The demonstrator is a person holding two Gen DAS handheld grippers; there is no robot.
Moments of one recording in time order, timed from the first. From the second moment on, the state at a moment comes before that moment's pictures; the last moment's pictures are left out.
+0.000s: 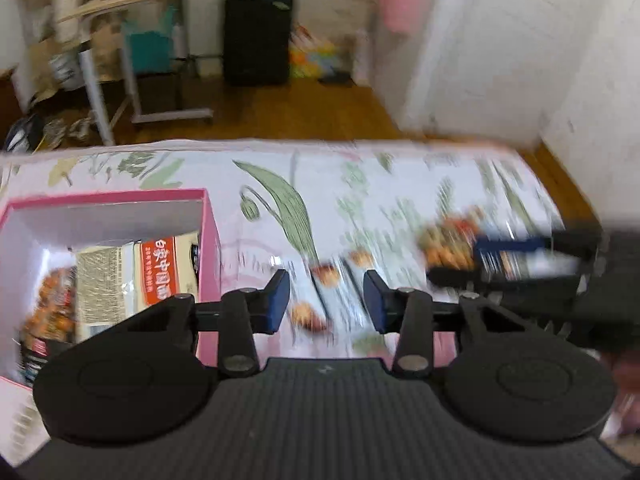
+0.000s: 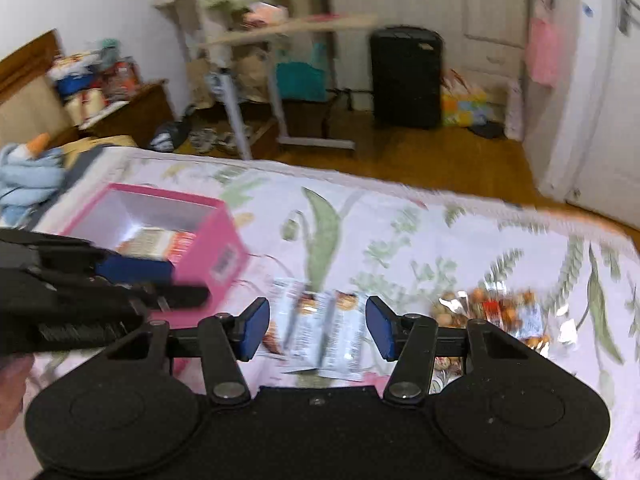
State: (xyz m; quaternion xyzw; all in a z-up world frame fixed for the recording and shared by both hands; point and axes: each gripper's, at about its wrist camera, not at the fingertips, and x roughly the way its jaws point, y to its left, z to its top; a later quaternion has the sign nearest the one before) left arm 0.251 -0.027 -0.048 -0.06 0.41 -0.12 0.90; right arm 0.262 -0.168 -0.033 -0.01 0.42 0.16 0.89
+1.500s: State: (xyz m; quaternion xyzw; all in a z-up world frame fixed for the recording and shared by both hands) left arm 0.267 -0.040 -0.144 -0.08 0.51 -0.11 0.85; right arm 0.263 -0.157 -0.120 -0.02 0.48 0.12 0.87
